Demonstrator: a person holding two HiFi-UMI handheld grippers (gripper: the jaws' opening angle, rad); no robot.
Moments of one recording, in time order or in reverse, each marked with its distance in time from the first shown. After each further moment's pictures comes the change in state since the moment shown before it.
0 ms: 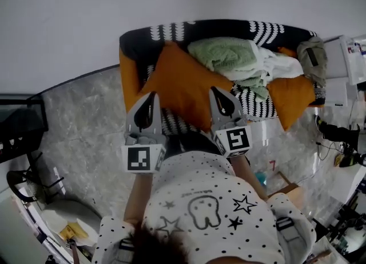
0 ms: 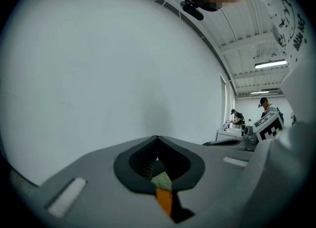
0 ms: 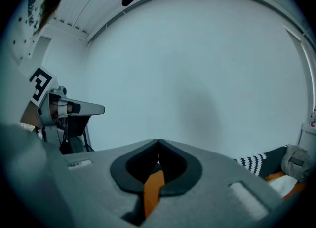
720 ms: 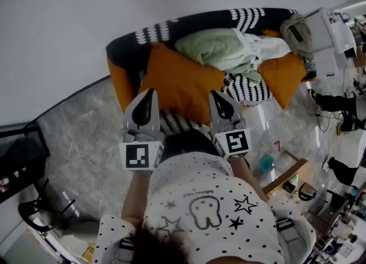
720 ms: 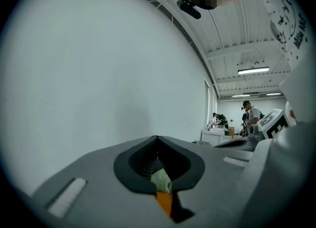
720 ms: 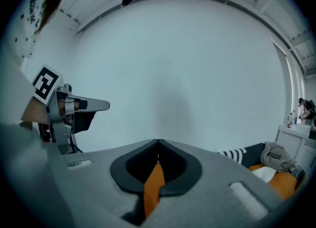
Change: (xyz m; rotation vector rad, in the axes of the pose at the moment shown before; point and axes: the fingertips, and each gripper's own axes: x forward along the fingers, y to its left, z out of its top) left arm 0.001 0.007 -0.001 0.034 -0.006 -0.195; right arm -0.032 0.022 -0.010 0.003 0.030 -0.191
